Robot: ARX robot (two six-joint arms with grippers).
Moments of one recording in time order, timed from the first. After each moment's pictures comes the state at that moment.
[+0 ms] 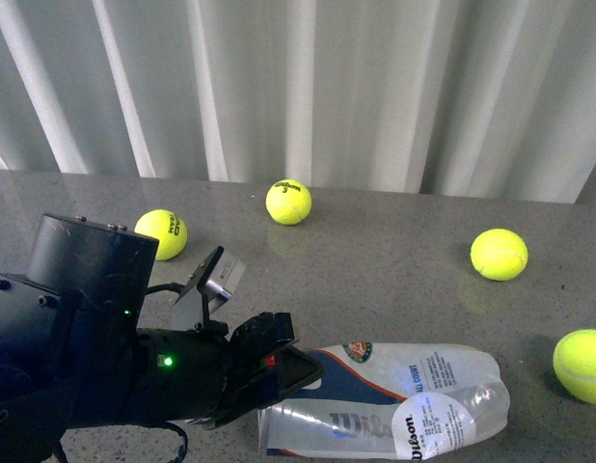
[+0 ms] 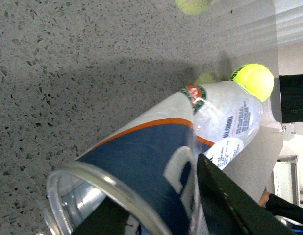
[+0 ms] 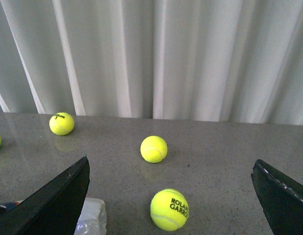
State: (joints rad) left arm -0.36 2.15 0.76 0.77 0.62 -0.63; right arm 0.00 0.00 0.00 0.00 0.00 0.00
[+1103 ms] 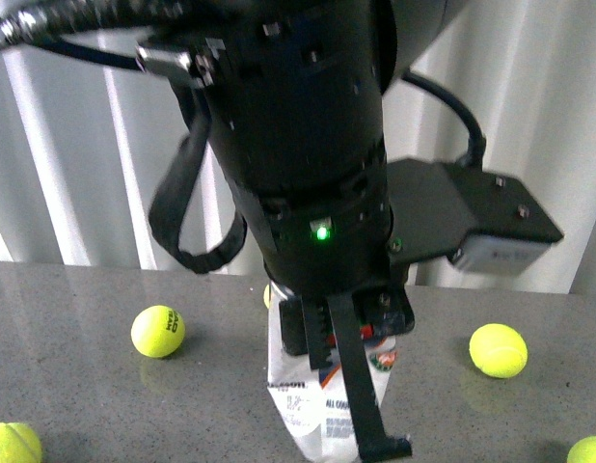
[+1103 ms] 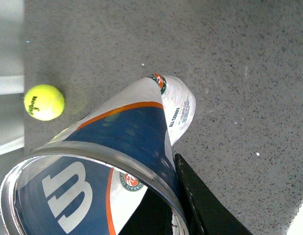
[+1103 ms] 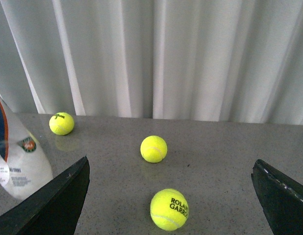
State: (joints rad) left arm -0.68 1.80 1.45 -0.65 -0.12 0.85; right arm 0.00 0.00 0.00 0.00 0.00 0.00
